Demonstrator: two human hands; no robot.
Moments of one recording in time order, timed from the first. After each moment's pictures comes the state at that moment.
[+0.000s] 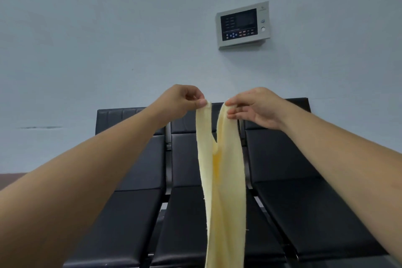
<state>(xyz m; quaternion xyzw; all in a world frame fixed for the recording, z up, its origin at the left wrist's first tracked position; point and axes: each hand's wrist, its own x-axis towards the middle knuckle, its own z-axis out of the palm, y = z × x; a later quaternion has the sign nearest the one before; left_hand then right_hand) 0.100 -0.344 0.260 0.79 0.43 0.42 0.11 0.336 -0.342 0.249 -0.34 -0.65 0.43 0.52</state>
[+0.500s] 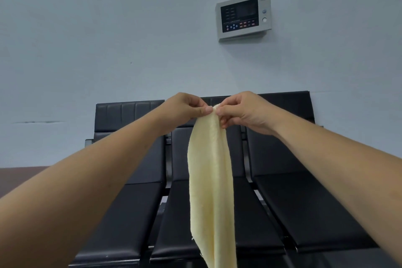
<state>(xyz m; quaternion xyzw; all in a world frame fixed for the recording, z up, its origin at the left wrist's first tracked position) 0.104 -0.335 0.230 0.81 0.41 0.38 0.21 0.319 -0.345 0.222 -0.34 -0.75 0.37 0.43</state>
